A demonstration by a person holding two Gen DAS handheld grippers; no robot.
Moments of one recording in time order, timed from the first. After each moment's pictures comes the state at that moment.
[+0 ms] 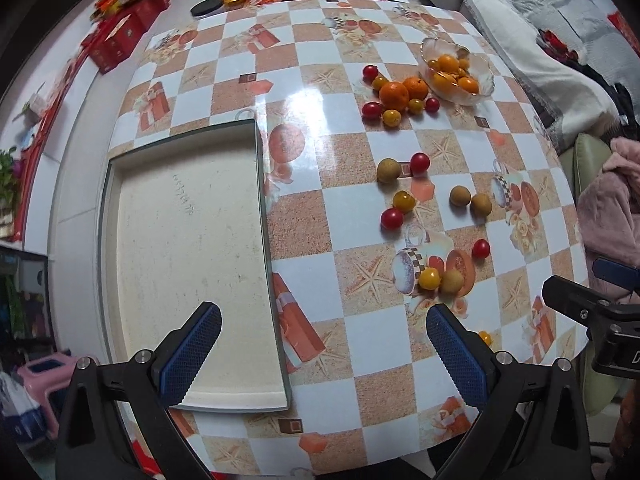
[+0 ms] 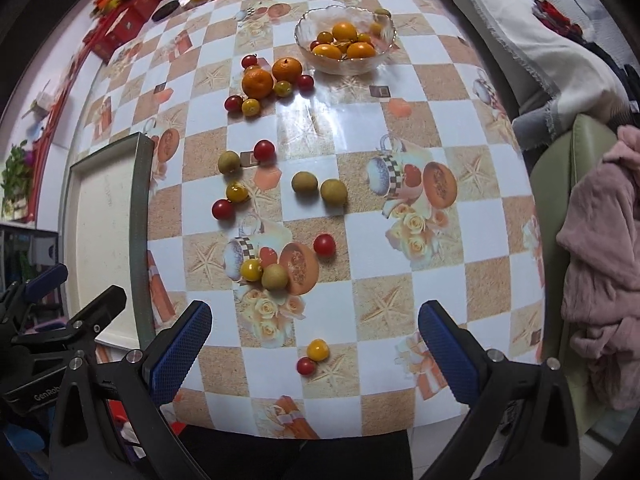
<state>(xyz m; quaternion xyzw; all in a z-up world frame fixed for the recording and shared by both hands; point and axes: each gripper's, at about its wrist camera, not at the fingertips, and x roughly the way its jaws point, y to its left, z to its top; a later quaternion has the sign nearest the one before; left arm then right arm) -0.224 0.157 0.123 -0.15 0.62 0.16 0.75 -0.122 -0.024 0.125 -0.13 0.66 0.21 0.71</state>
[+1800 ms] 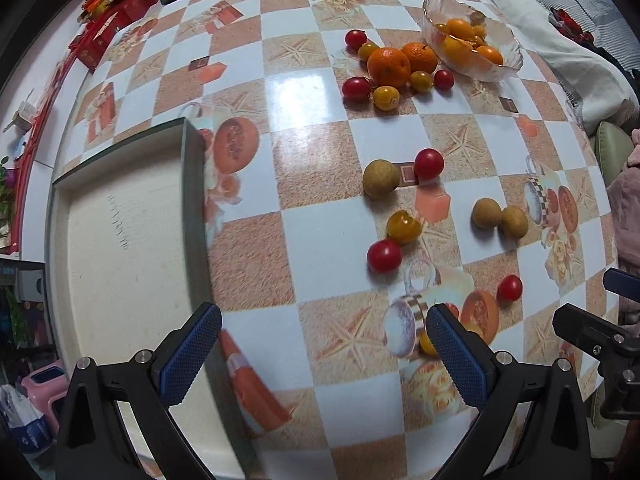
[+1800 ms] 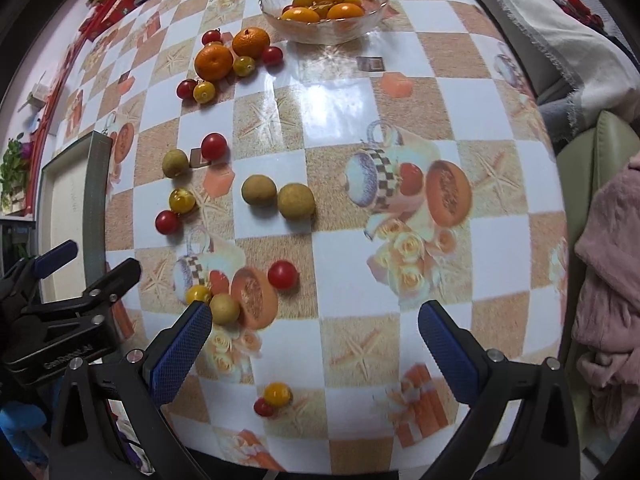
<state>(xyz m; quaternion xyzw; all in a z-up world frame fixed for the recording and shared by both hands) -0.156 0.140 0.045 -0.13 0.64 0.16 0.74 -0.073 -0.032 0.054 -0.14 0.68 0.23 0.68</state>
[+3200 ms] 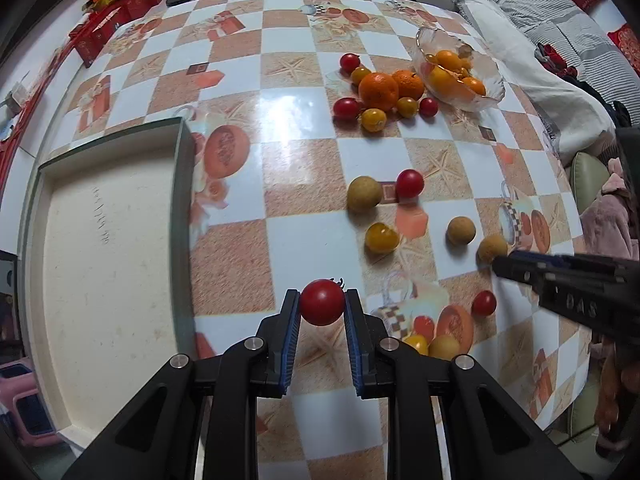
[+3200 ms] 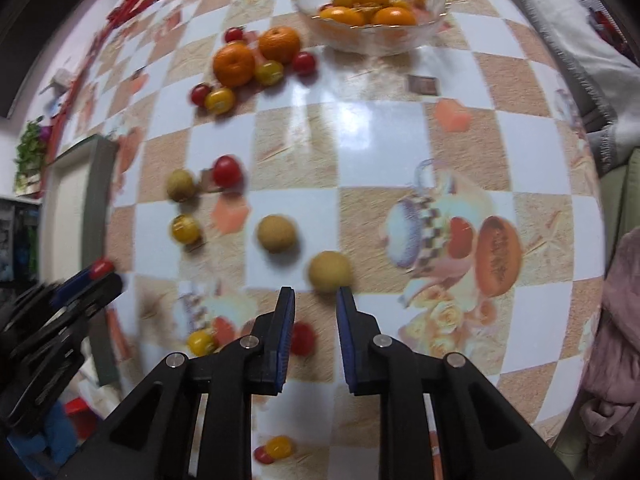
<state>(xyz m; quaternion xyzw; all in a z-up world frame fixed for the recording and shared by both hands) -0.185 0.141 0.055 -0.18 0.60 0.14 0.77 -0.051 -0.023 0.032 -0.14 0.66 0.27 0.68</state>
